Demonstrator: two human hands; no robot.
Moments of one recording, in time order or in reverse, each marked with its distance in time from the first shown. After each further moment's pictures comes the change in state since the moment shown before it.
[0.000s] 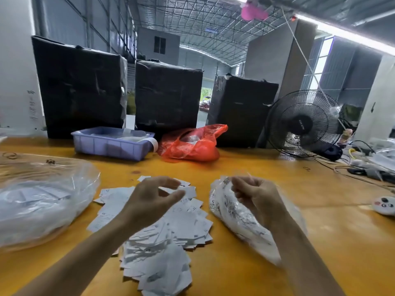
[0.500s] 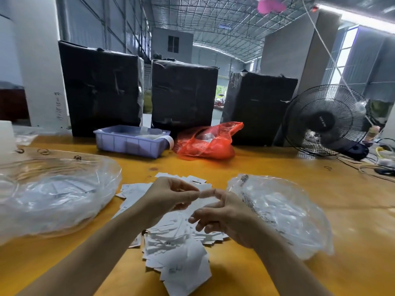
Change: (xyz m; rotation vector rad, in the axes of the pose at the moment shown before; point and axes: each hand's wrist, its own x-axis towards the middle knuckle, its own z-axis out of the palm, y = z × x) left_hand 0.000 -0.002 -0.008 -0.518 -0.172 -0.326; right_hand -0.028 0.021 0.074 -0.115 -0.499 0.210
